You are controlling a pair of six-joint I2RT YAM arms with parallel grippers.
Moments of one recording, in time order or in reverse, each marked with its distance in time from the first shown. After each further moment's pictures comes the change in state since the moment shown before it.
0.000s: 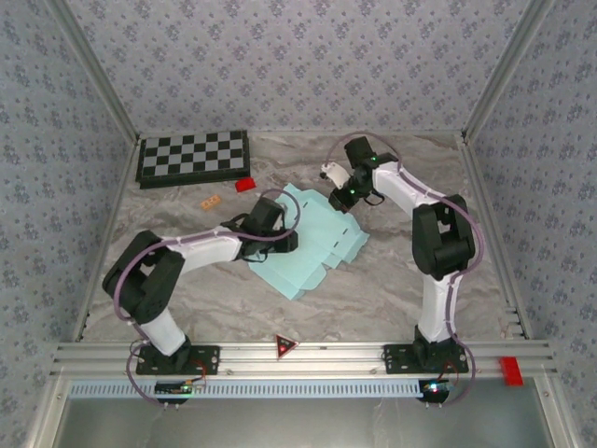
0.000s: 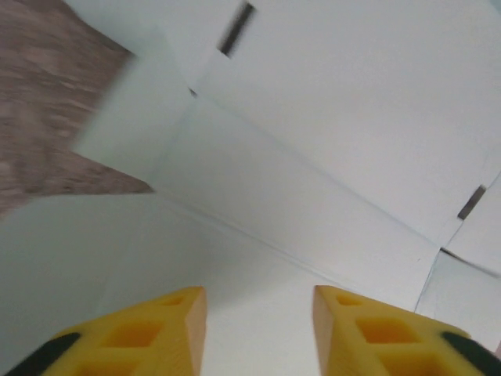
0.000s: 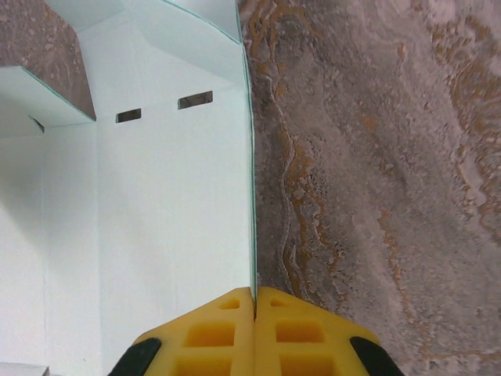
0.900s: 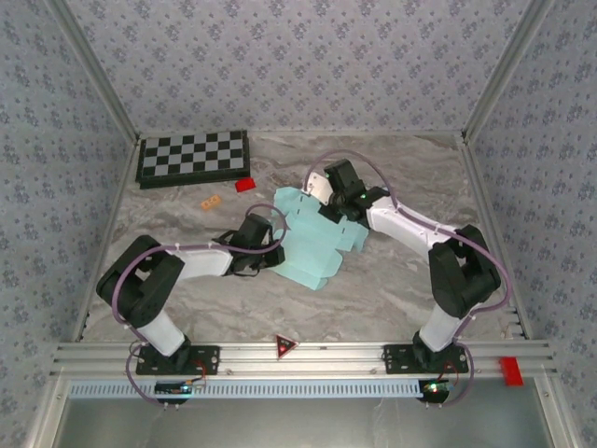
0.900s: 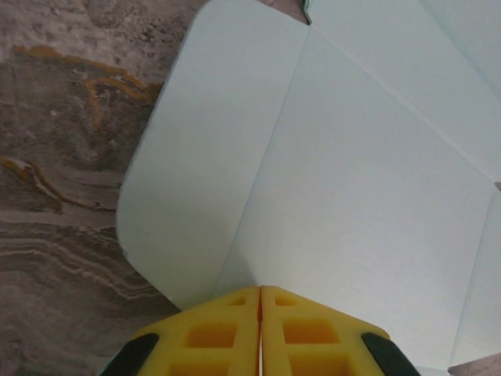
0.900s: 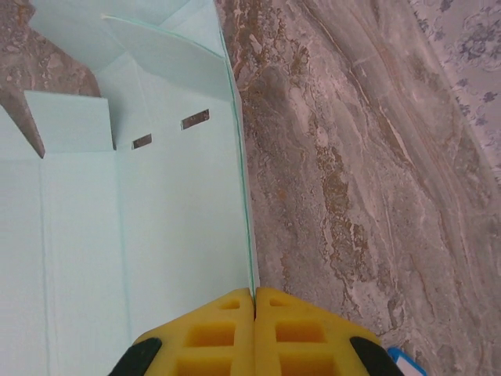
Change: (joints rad) left arm 0.011 -0.019 -0.201 0.177 0.075 -0.161; right arm 0.219 -0.297 -0.363 0.442 0.440 -0.147
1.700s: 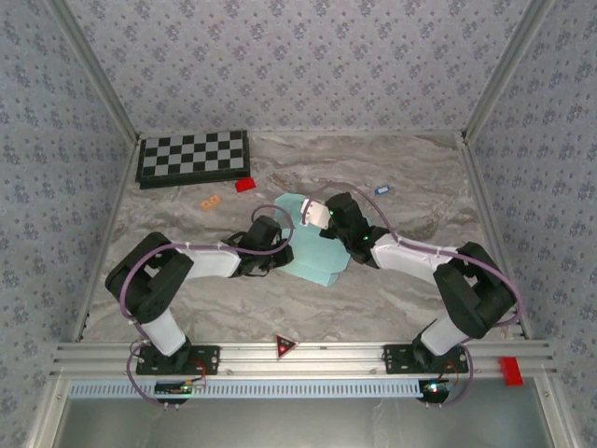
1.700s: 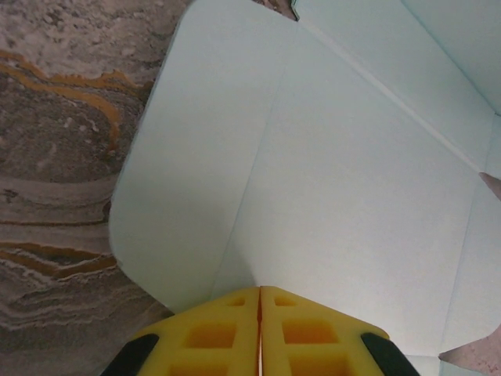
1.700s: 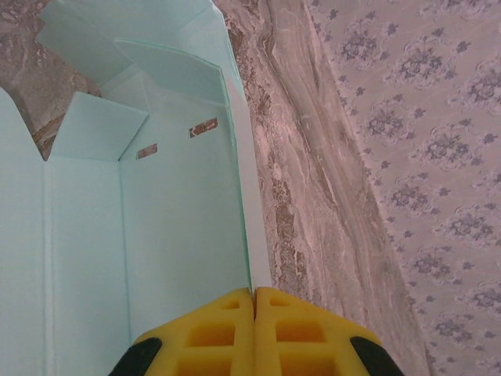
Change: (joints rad) left arm -0.060 0.049 0.026 0.069 -0.040 -0.112; right arm 0.110 -0.139 -0.392 0.512 0.163 -0.230
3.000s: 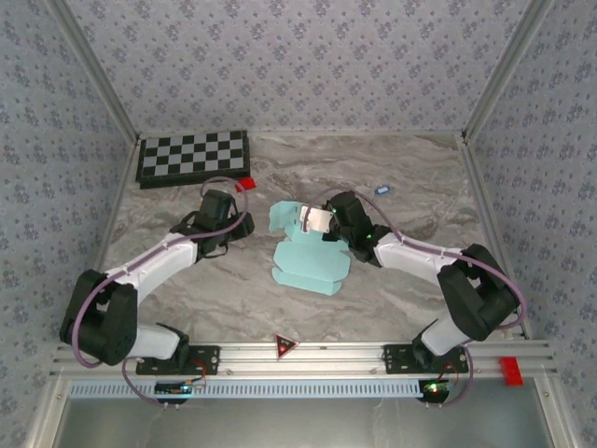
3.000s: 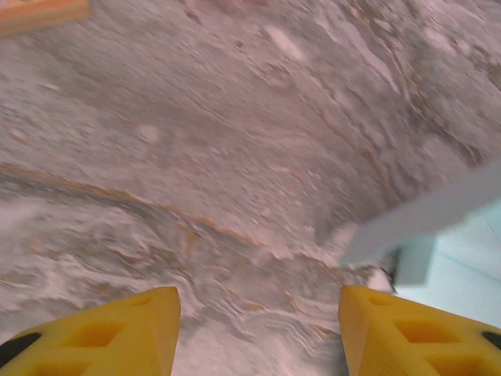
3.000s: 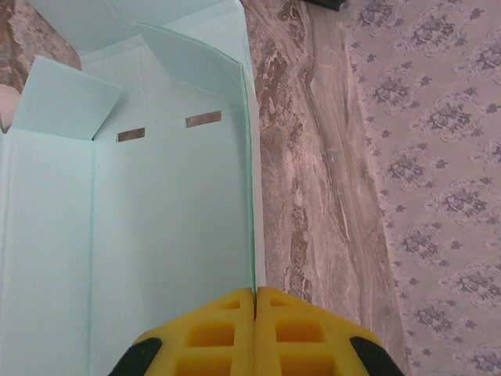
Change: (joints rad) left arm 0.315 -0.317 0.068 -0.367 -0.172 0.248; right arm -0.024 -0.020 0.011 -0.064 -0.136 -0.138
